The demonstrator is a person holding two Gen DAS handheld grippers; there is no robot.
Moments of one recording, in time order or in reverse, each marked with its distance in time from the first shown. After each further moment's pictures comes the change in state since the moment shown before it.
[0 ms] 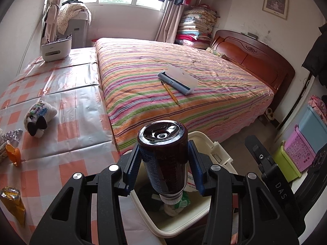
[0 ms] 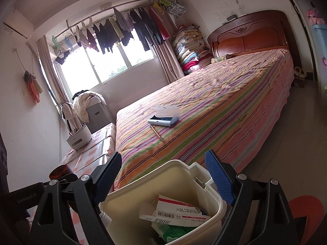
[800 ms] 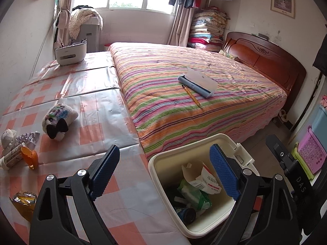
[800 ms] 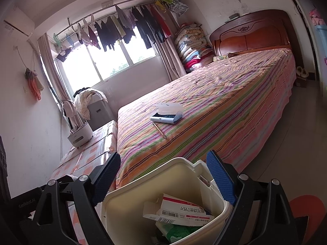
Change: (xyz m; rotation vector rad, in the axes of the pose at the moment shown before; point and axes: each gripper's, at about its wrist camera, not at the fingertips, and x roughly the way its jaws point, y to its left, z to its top) left arm -0.008 0.035 -0.002 -0.001 -0.032 0.116; right arm 0.006 0.011 -0.003 -0.026 0.018 0.013
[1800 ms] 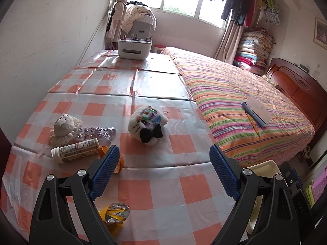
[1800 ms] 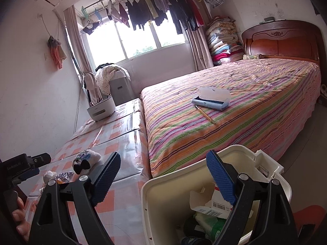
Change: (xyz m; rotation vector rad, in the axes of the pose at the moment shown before) left arm -0.055 0.155 0.007 -0.237 -0.048 0.232; right arm 0.033 0.105 -0.034 -0.182 0.106 0.130
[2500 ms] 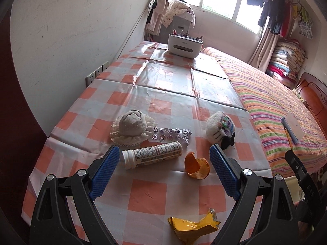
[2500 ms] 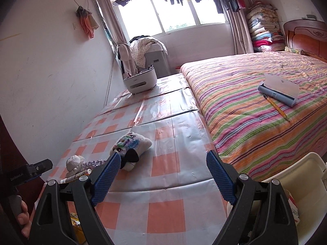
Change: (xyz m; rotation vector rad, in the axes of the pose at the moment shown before) left arm -0.008 0.122 0.012 -0.138 0.039 0.179; right arm 0.084 0.112 0.003 -0.108 0.189 0.208
